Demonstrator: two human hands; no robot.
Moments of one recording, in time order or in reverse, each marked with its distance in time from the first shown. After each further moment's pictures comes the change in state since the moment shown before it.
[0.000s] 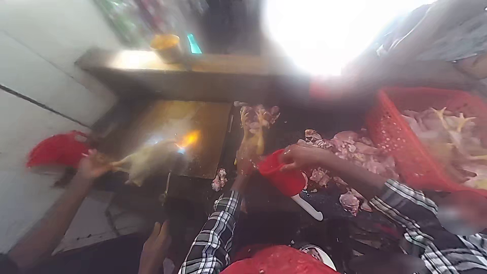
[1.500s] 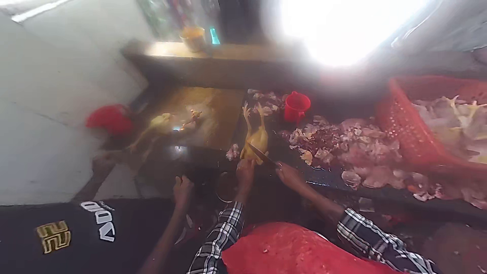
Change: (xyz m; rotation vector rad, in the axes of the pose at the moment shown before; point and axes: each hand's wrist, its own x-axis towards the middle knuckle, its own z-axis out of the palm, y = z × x) left_hand -0.170 -0.015 -0.027 0.039 0.043 -0.428; right_hand 0.016 -0.085 0.243 0.280 0.345 0.500
